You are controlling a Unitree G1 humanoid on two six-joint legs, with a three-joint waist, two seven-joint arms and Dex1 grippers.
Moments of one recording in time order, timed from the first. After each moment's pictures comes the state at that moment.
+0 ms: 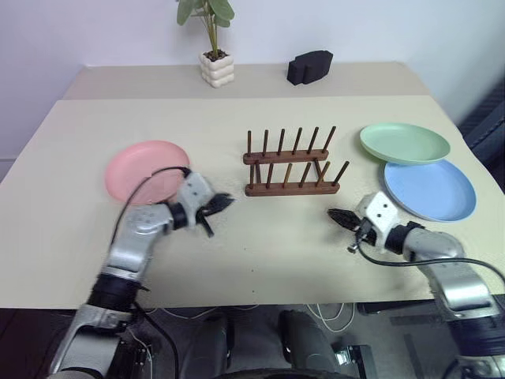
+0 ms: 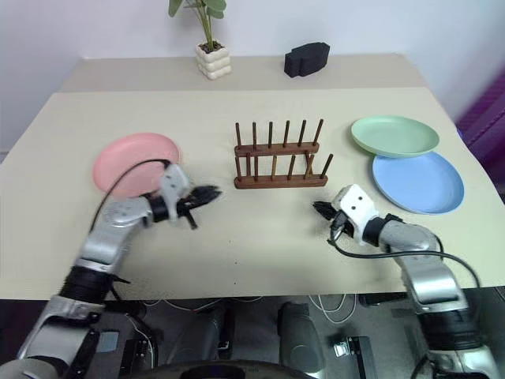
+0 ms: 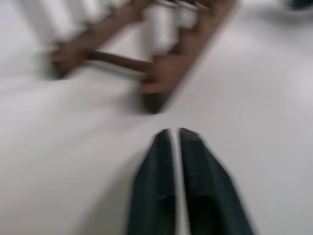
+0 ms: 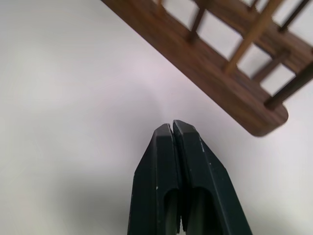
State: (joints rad) left arm -0.38 0.49 -0.04 0.08 -0.21 0.23 -0.79; right arm -0.07 -0.72 -0.08 -0.20 0.28 0.28 0.84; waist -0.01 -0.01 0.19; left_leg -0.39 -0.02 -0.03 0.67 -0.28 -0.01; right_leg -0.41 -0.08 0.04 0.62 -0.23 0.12
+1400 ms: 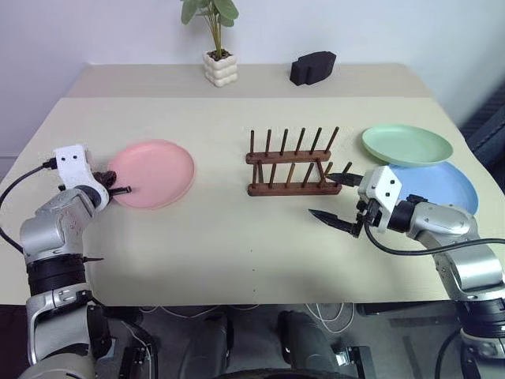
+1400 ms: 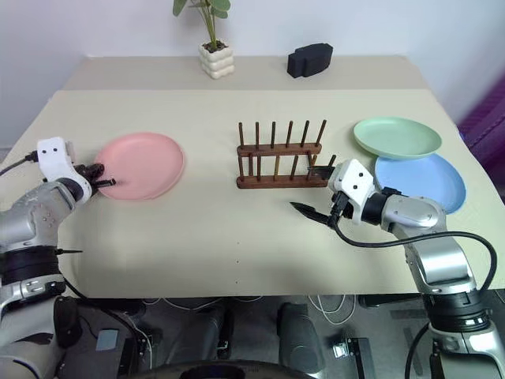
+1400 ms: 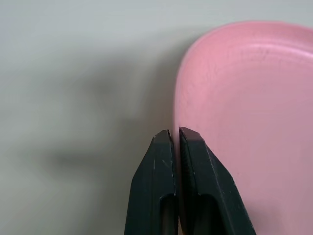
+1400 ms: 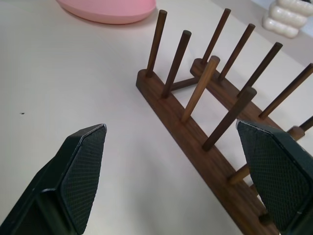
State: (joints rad) left arm -0.51 0.54 0.42 0.21 -0.33 0.73 -0.23; right arm -0.24 -0.73 -0.05 -0.25 0.32 0.28 0.90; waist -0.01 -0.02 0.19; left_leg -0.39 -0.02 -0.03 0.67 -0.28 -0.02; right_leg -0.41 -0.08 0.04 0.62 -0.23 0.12
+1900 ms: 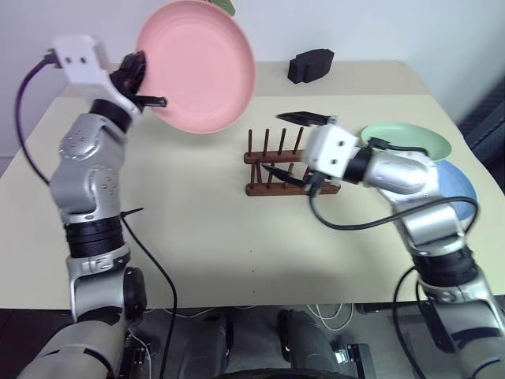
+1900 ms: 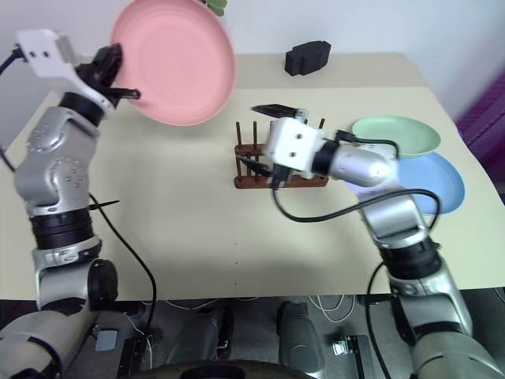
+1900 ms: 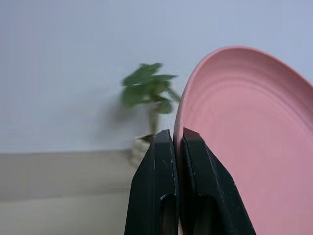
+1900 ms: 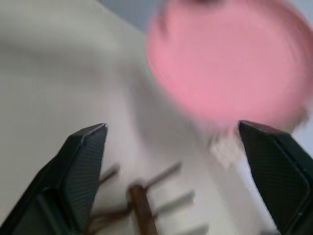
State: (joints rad) left arm -0.81 0.33 0.26 -0.03 -0.37 0.48 -0.20; right arm -0.69 -0.55 0.25 -0.27 -0.03 0.13 0.75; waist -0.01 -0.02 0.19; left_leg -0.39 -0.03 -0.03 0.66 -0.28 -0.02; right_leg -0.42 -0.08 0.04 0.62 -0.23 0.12
